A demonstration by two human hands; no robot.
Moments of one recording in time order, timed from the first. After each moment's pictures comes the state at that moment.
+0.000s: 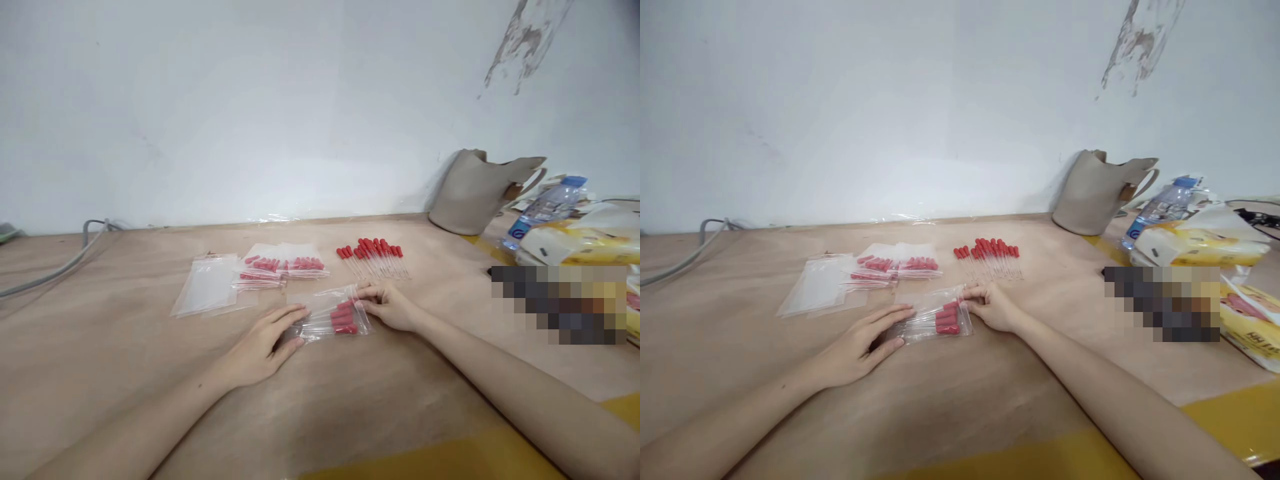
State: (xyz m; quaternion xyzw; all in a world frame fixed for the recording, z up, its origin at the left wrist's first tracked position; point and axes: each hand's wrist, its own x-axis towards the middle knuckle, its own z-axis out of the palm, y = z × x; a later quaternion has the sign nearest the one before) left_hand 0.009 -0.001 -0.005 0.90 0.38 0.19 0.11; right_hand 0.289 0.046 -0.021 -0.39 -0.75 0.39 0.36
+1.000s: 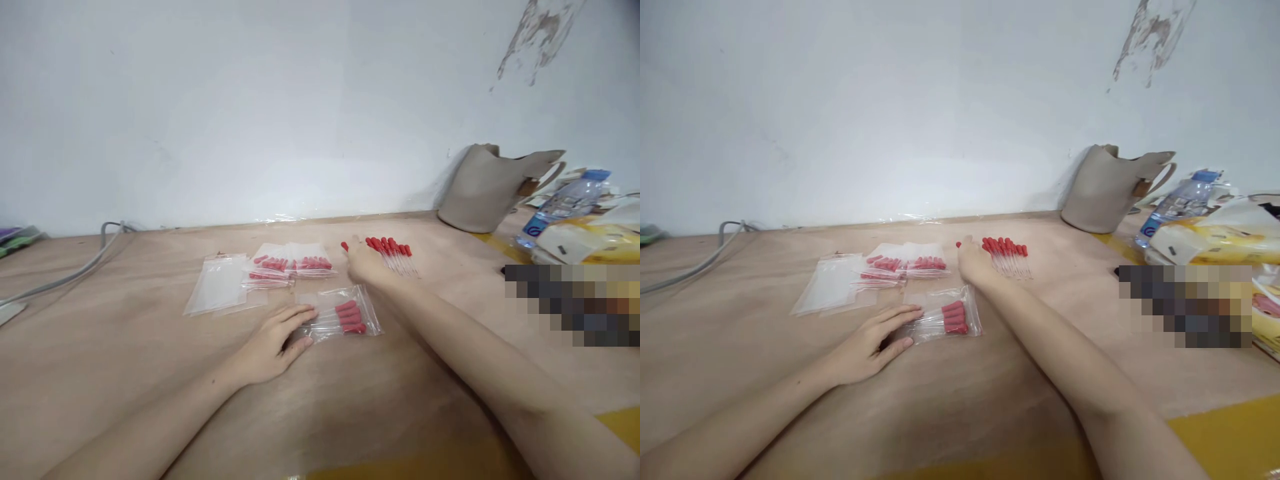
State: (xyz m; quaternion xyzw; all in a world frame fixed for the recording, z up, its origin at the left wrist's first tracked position) left_hand 0.008 -0.002 -0.005 0.90 0.38 0.19 0.12; right_hand 0.232 0.116 0.021 -0.68 -0.71 0.05 0.19
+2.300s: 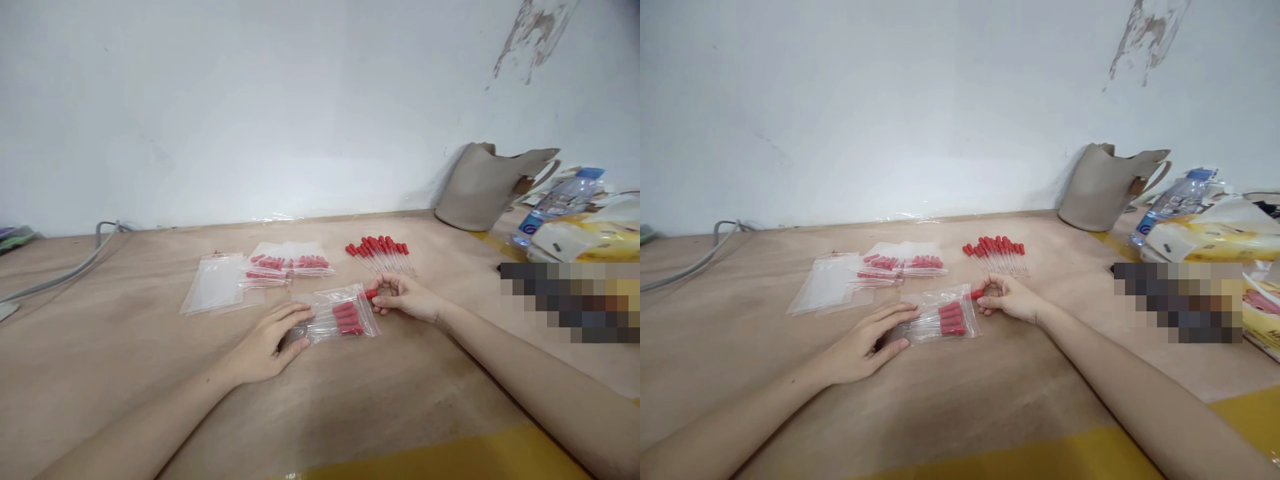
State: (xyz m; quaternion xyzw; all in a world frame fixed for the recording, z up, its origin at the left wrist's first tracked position) left_hand 0.006 -0.002 -0.003 0.90 0.36 0.20 0.12; right_hand 0.308 0.047 -0.015 -0.41 -0.57 0.61 0.37
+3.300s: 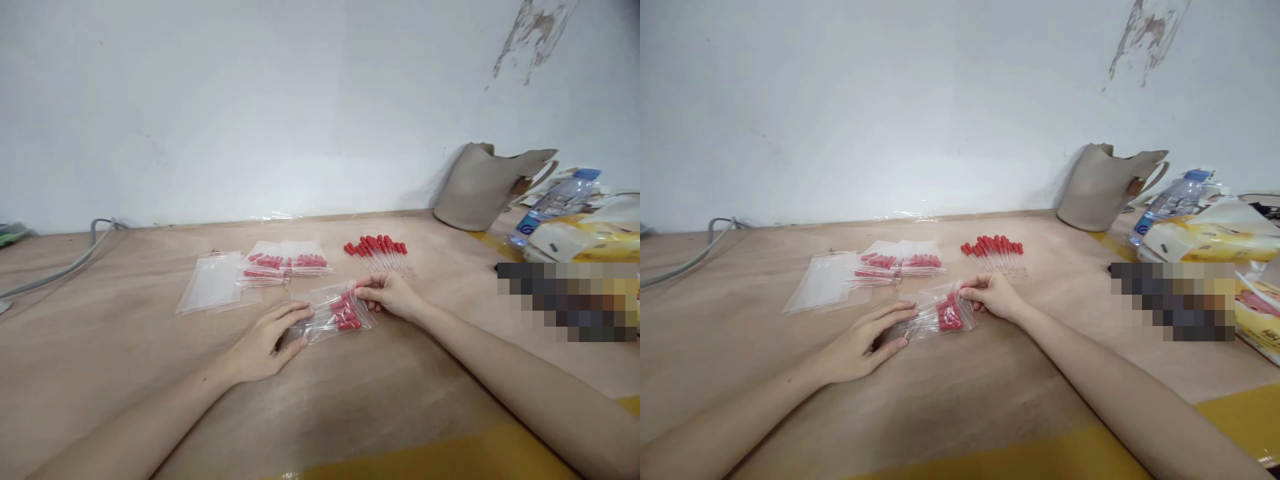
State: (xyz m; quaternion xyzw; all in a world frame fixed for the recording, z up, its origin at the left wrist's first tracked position) left_hand 0.008 -0.002 -0.003 0.90 0.37 0.19 0.11; right_hand 0.282 0.050 -0.013 -0.48 -0.58 0.53 0.38
